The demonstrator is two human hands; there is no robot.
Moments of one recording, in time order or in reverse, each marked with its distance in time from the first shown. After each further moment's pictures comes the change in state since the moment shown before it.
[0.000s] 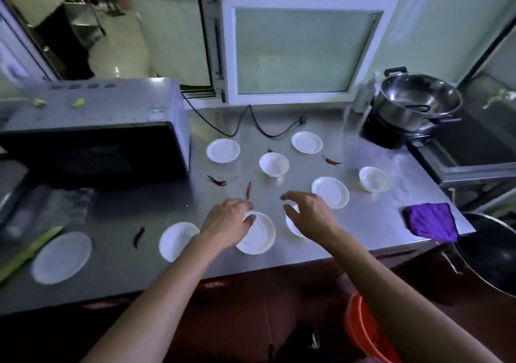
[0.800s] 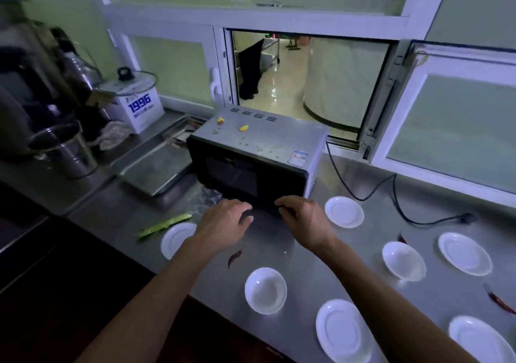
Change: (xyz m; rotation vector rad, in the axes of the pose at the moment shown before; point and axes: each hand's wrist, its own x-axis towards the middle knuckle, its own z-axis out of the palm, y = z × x) left_hand -0.053 -0.175 -0.129 0.068 0.336 -0.554; right_hand 0.183 -0.209 0.072 0.243 -0.142 -0.689
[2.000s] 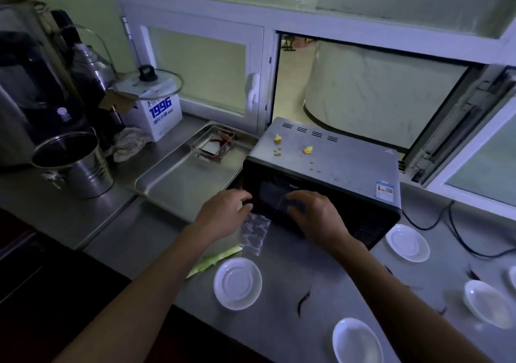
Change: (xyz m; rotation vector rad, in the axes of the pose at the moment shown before) left_hand 0.098 -0.259 -0.068 -0.229 0.039 0.025; right_hand 0.178 -0.119 0.133 -0.114 0.017 0.102
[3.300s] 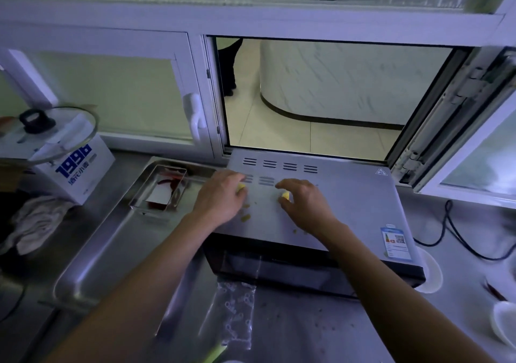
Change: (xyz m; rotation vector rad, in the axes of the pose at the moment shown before) left_hand 0.282 0.023 0.018 0.114 -0.026 0.200; right_hand 0.202 0.108 0.000 -0.073 -0.023 0.236
